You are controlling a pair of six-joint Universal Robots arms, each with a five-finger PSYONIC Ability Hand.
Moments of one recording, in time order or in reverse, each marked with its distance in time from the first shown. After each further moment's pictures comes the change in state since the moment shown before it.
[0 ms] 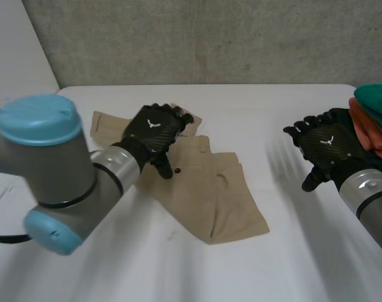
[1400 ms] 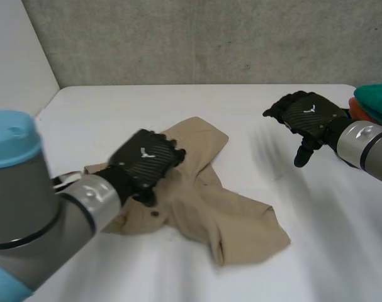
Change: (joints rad) left arm 0.032 0.259 -0.251 -0.124 0.082 0.212; right arm -0.010 0.211 -0.528 0.441 -0.208 -0.137; left_hand 0.179 0.236 0.236 0.235 0.233; right_hand 0.000 0.000 0.000 0.000 0.000
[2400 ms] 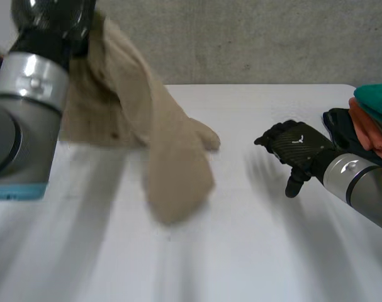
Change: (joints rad) left arm 0.106 0.092 0.126 0.586 -0.236 0.166; right arm 0.076 -0.087 0.239 -0.074 0.099 0.008; left_hand 0.705 0.707 0.679 0.714 0.653; right_hand 0.000 0.000 0.000 0.000 0.000
